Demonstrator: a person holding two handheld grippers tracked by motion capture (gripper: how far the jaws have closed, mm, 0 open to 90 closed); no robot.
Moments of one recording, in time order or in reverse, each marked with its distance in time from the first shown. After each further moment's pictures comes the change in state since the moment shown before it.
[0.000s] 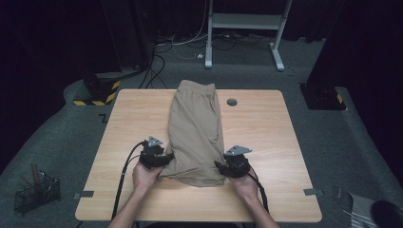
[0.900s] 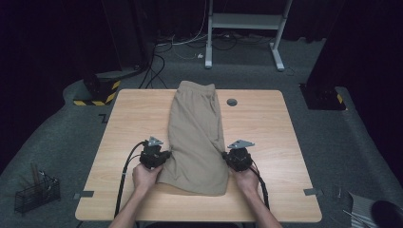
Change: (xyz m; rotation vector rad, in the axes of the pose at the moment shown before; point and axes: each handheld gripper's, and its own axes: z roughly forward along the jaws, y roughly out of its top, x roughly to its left) left arm -0.001 0.001 -0.007 0.031 -0.044 0.016; right arm -0.026 0.009 0.011 0.000 -0.044 0.069
